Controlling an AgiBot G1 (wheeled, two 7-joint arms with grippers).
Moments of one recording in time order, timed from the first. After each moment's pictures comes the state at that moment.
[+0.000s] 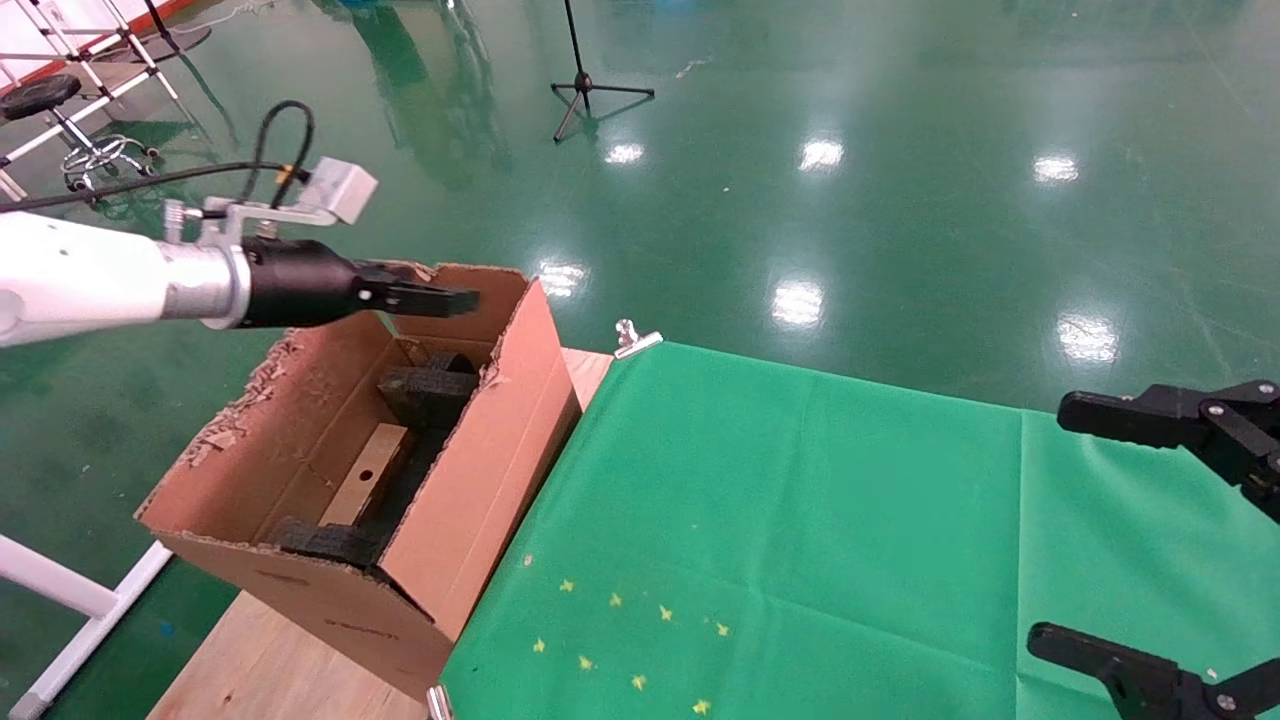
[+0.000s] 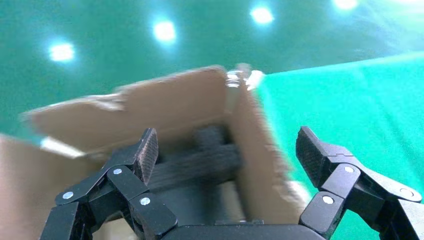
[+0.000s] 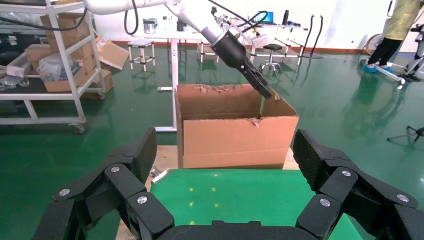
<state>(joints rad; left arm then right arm) -1.70 0.68 0.89 -0.50 1.39 1.01 -0.65 1.09 -0.59 -0.33 1.26 -0.69 -1.47 0.16</state>
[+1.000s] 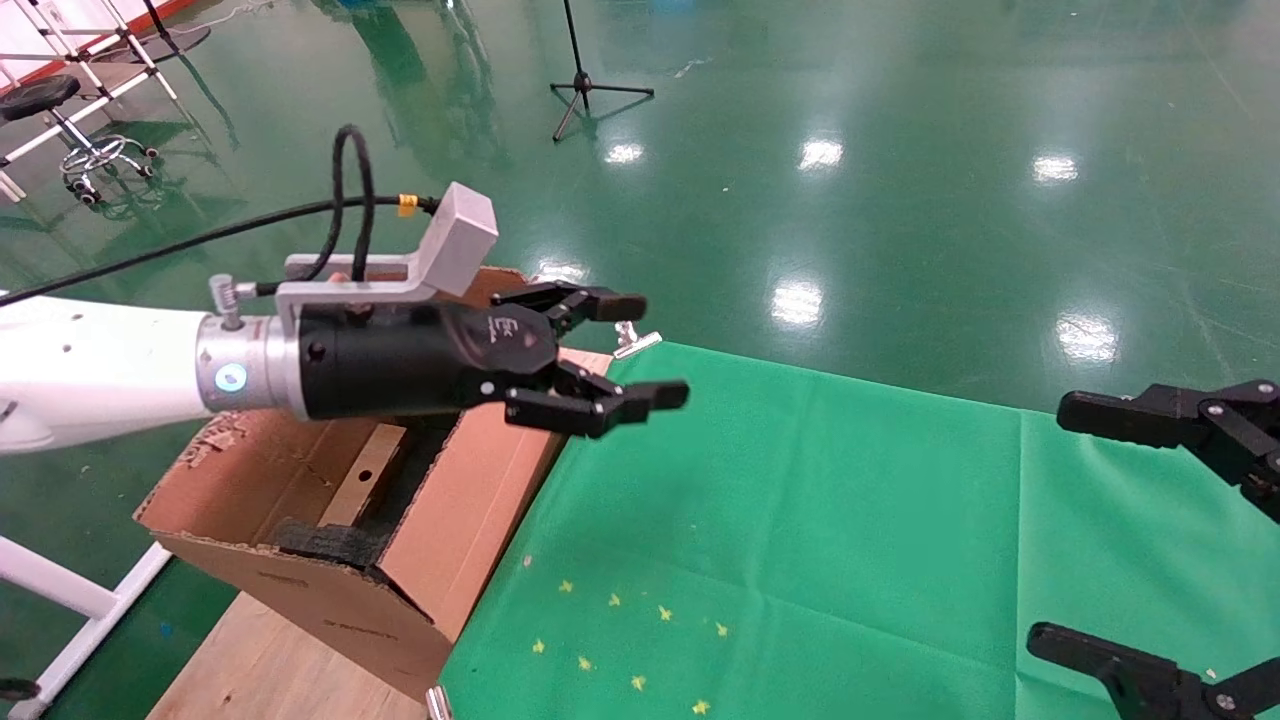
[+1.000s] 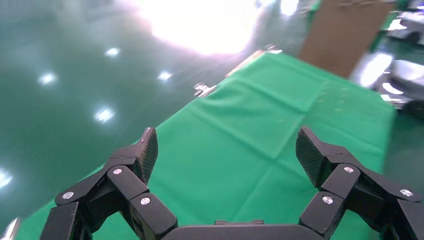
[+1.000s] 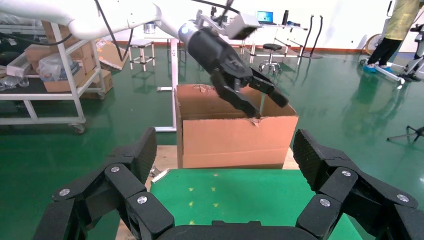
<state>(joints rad) -1.28 0.64 0.48 -1.02 0.95 1.34 -0.34 1.09 -0.59 -0.33 1.26 -0.69 -1.47 0.15</state>
